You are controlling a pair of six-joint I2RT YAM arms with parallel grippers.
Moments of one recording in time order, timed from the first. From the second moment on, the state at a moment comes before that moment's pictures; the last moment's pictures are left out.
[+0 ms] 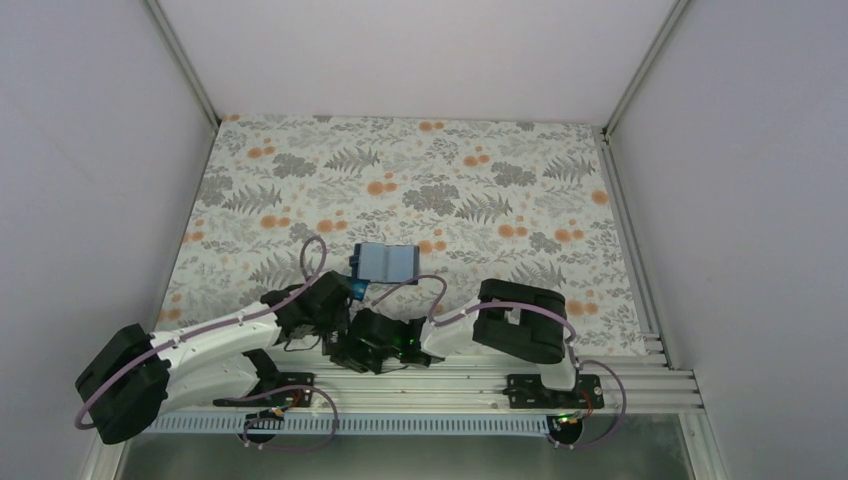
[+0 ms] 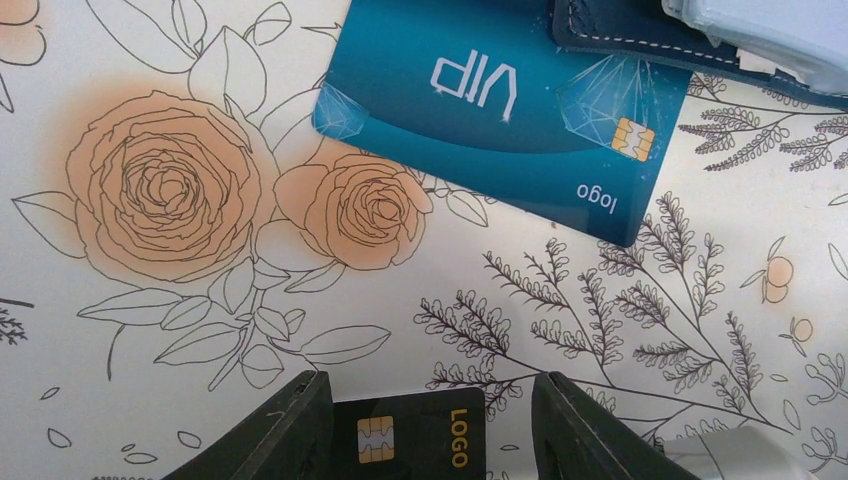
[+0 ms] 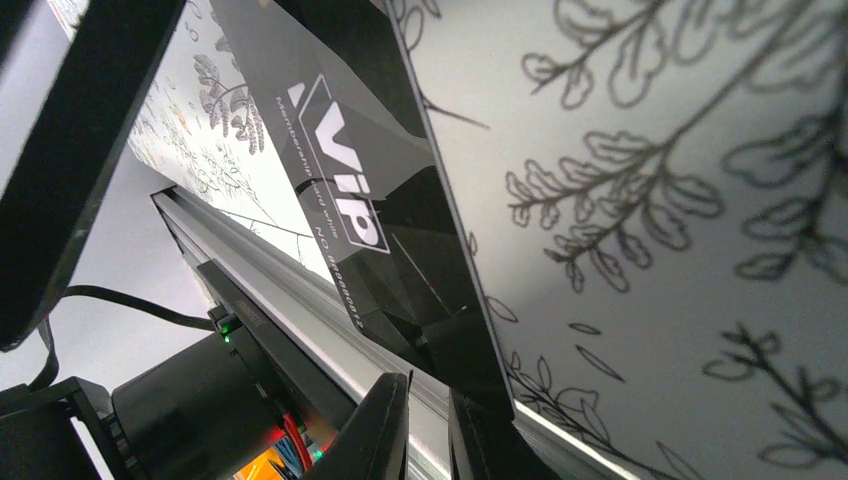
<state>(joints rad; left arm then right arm) -0.83 1.04 0.40 -0.53 -0.16 -0.96 1.36 1.97 0.87 0.42 -0.21 1.67</state>
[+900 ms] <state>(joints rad) -0.84 0.93 0.35 -0.54 -0.12 -1.01 1.36 1.96 0.84 0.45 -0.21 1.68</state>
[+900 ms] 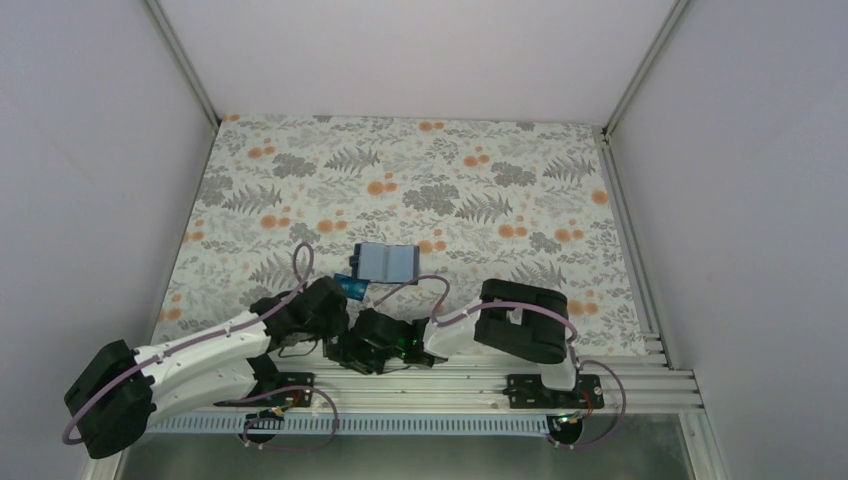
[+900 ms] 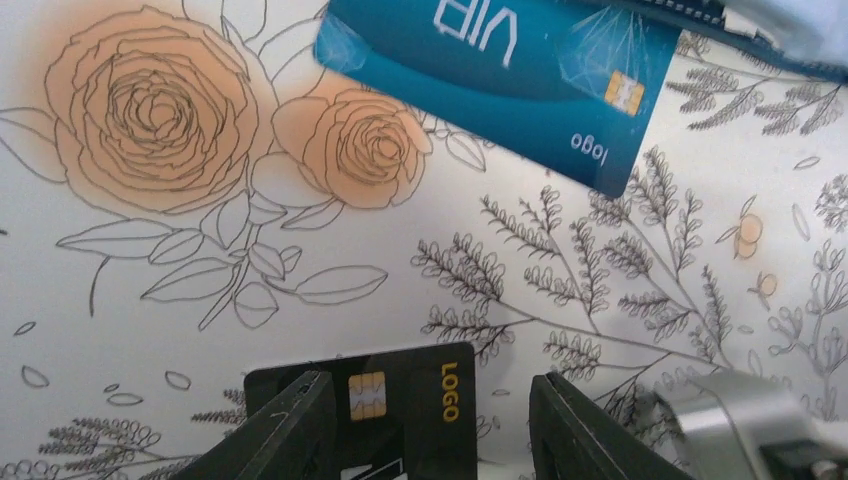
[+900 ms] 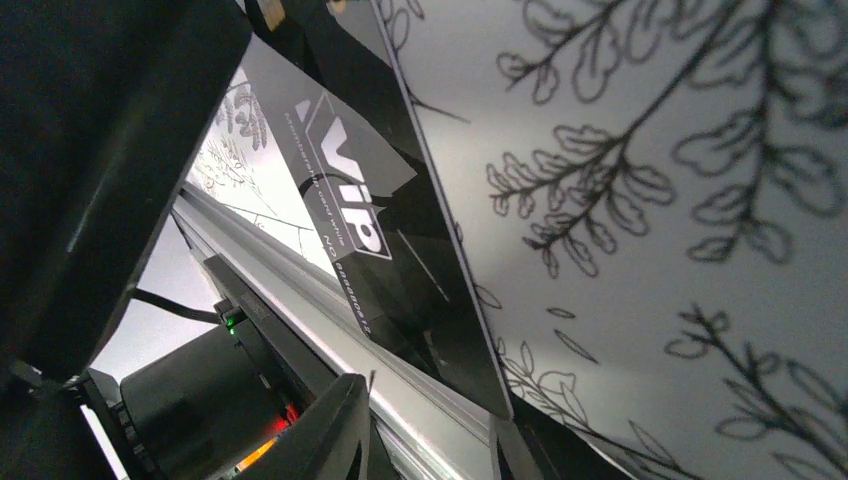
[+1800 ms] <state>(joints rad) -0.69 1.14 0.49 -0.59 -0.09 -0.86 1.35 1.96 0.81 0.52 -0.23 1.70</state>
